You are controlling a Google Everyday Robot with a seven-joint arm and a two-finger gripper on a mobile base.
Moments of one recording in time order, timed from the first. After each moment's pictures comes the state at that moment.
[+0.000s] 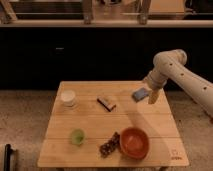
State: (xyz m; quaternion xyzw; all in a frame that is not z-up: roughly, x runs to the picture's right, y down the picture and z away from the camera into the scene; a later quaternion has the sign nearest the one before) arm 0.247 0.013 0.781 -0.25 -0.06 -0.02 0.97
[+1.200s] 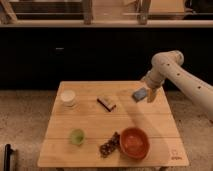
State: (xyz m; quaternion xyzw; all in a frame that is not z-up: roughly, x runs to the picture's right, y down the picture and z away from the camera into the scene) arm 0.244 0.008 0.806 -0.24 -0.07 -0.04 0.97
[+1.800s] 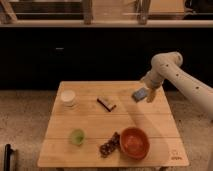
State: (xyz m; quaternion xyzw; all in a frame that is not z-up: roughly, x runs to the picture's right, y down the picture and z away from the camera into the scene) arm 0.244 0.012 0.823 -0.24 -0.07 -0.04 0.97
